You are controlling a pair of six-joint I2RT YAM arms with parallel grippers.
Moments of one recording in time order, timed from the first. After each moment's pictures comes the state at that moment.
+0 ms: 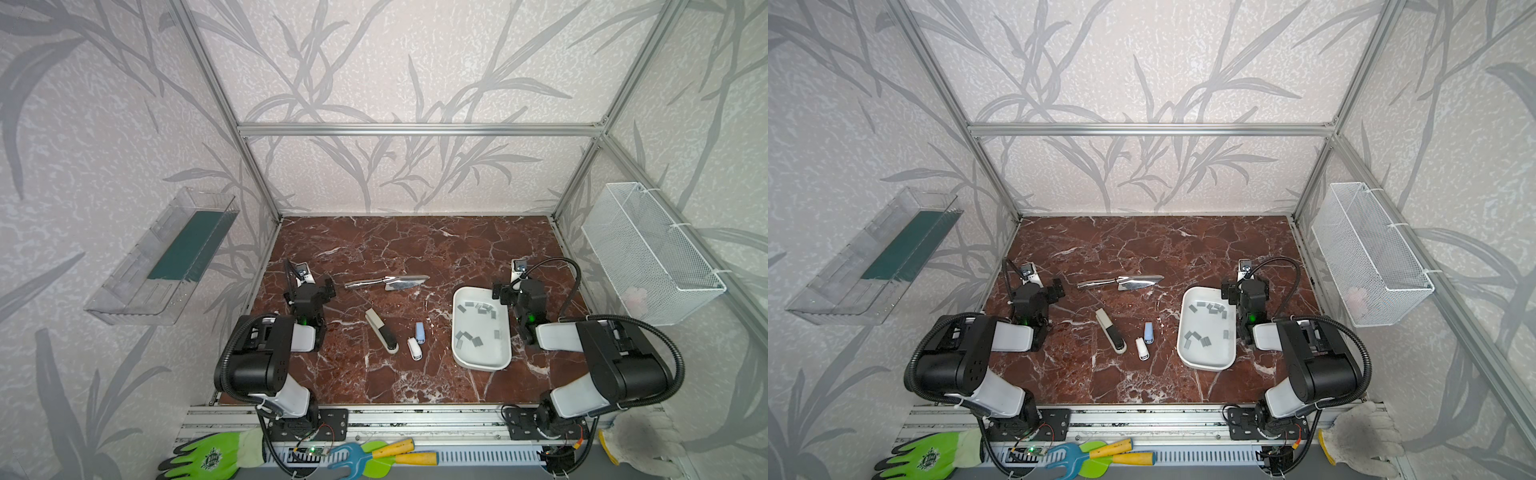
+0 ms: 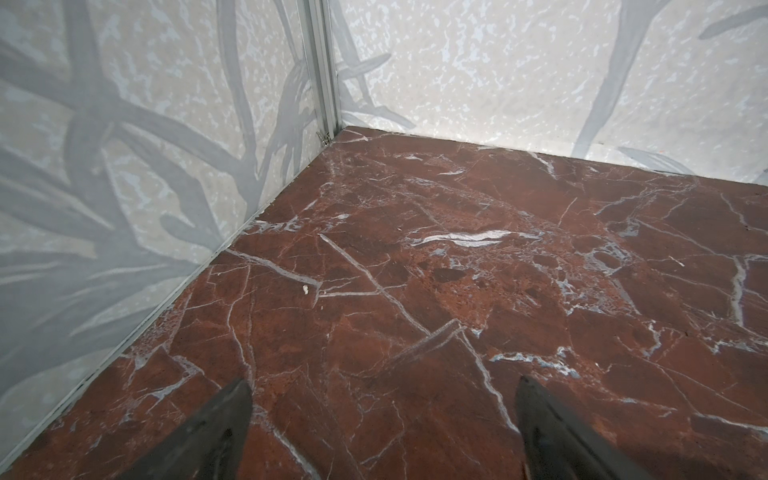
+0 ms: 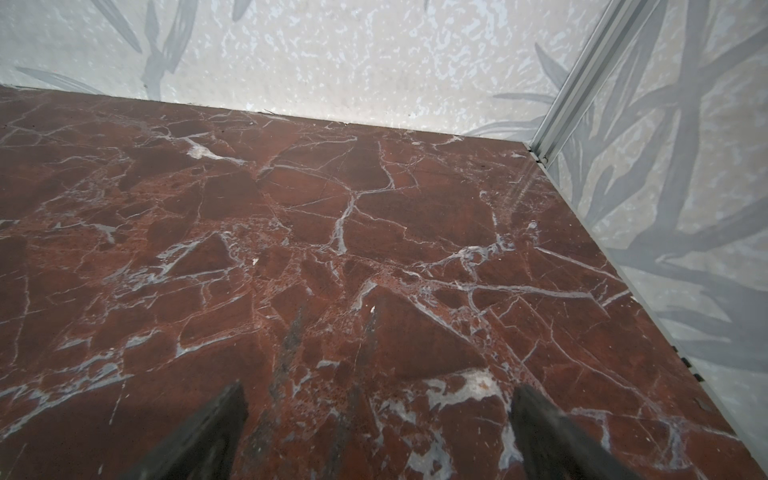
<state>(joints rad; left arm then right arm) 0.01 1.57 0.34 0.92 -0.35 -0.09 0.14 1.54 0.38 0.80 0.24 -0.05</state>
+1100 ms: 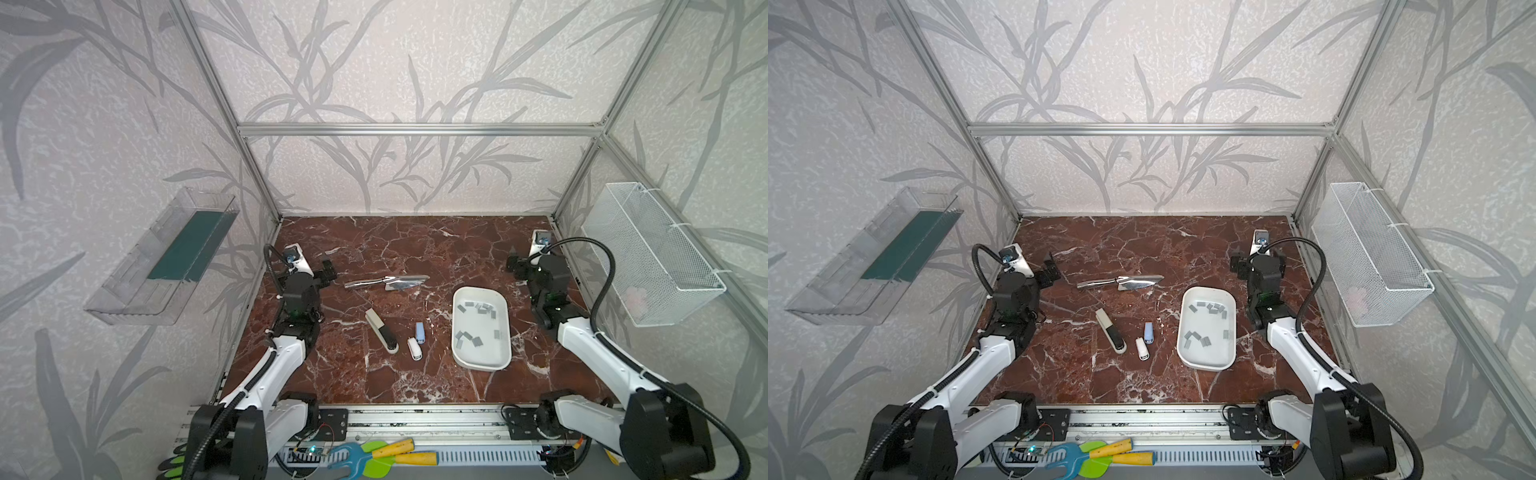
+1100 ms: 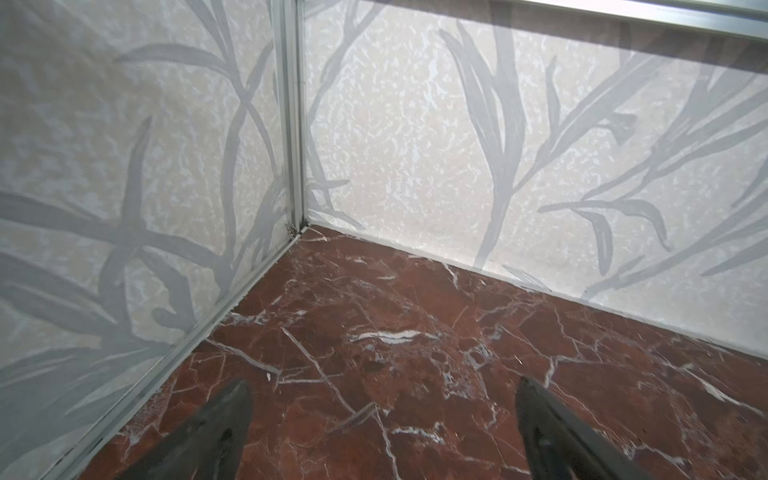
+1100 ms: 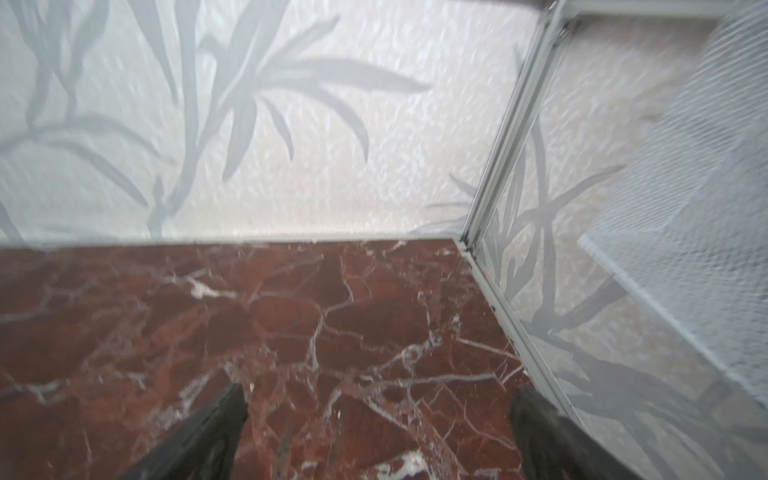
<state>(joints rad) -0.08 1.03 0.49 0.37 -0.30 -0.23 0.16 1.09 0.67 0.24 0.36 0.05</state>
